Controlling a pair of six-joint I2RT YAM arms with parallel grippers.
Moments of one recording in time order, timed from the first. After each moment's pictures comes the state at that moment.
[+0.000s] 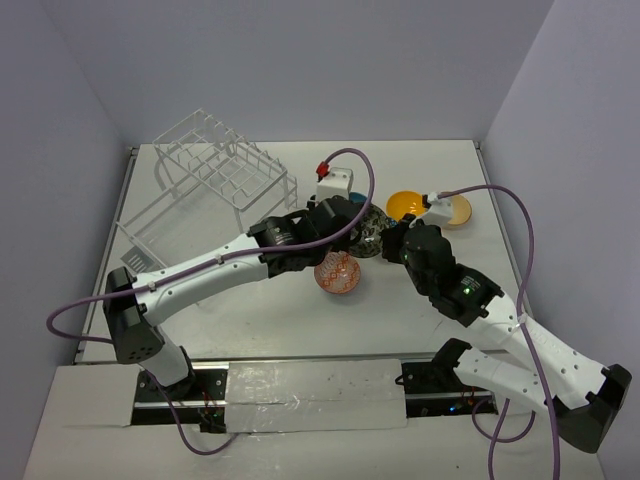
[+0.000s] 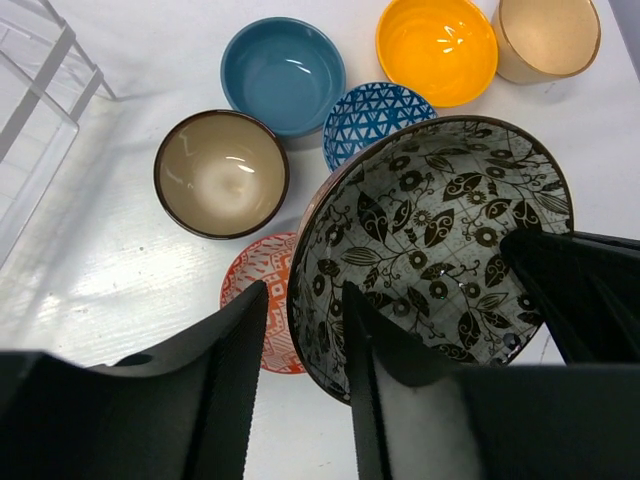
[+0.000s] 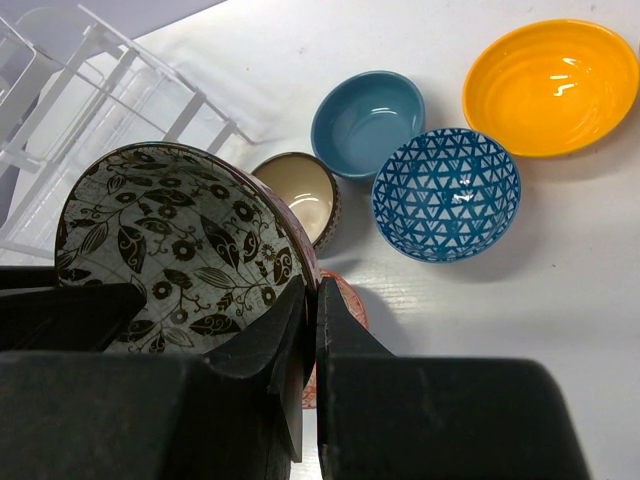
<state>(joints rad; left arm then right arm) -1.11 1.62 1.57 -0.64 -0.58 -0.62 0.75 0.81 0.80 -0.40 0.56 0.67</state>
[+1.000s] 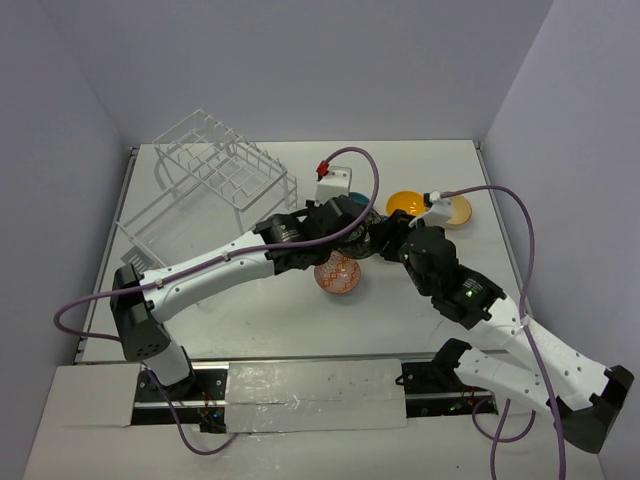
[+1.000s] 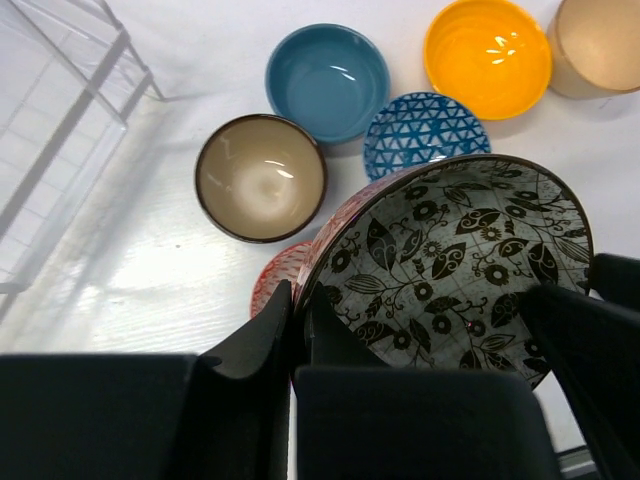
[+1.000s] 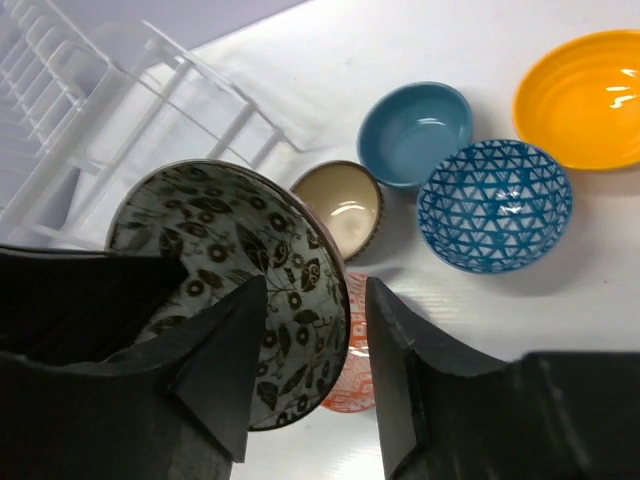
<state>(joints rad) -1.11 1.66 1.62 -0.70 -0.66 -0.64 0.77 0.80 0.80 -0.34 0.53 0.69</state>
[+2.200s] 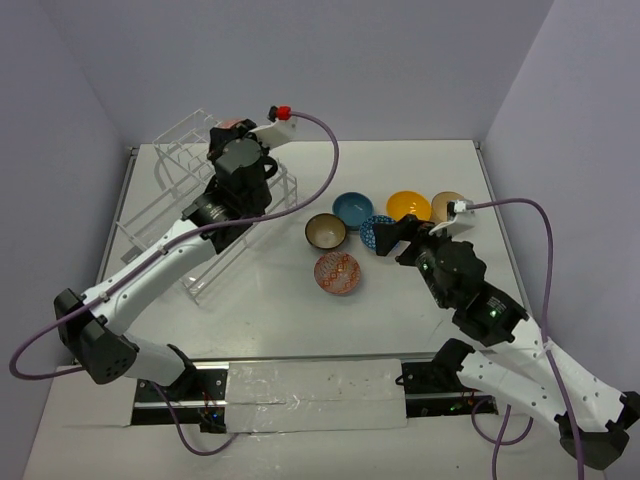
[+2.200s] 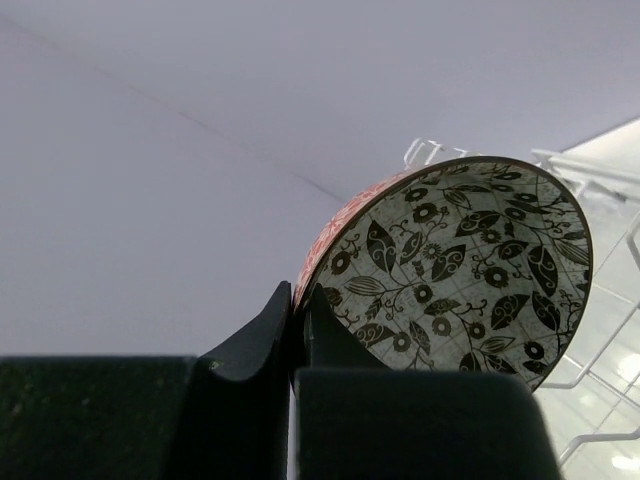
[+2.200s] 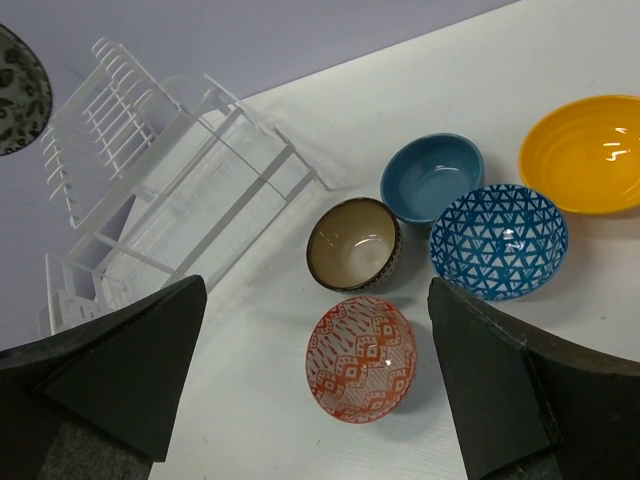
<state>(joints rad) -0.75 1.42 1.44 0.03 -1.03 0.93 0.77 0.62 0.76 -0.31 0.52 0.61</state>
